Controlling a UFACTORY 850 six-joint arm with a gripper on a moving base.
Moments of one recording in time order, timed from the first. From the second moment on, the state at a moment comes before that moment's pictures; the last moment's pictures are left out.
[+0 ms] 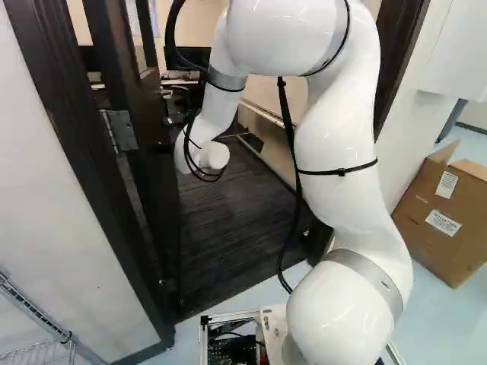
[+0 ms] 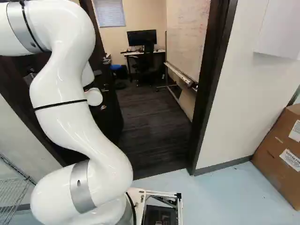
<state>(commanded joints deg) 29.0 -26.8 -51.9 -7.1 53.9 0.0</state>
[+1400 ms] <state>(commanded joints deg) 24.0 -22.2 -46.1 -8.6 54.2 0.0</state>
